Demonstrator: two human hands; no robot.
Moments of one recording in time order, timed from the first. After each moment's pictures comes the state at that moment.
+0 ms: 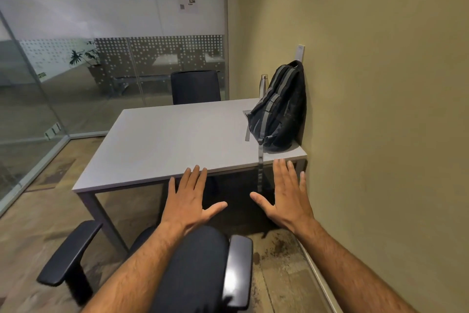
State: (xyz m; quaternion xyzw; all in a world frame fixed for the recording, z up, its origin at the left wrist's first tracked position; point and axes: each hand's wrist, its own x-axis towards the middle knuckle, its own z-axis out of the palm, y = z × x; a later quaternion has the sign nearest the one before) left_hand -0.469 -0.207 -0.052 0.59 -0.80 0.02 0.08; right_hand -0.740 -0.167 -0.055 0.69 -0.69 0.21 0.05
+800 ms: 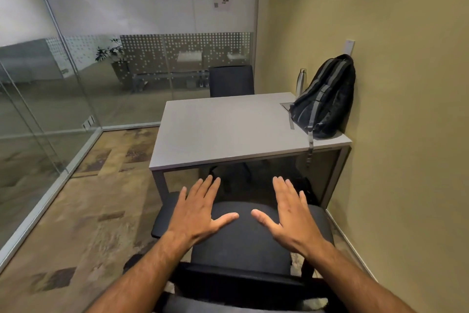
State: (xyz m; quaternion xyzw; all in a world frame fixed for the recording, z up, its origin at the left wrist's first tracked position) left_hand -0.217 -0.021 -0.058 0.62 -0.78 -0.04 0.08; right_hand -0.469 -0.002 -0.065 0.75 -0.63 0.18 -0.10
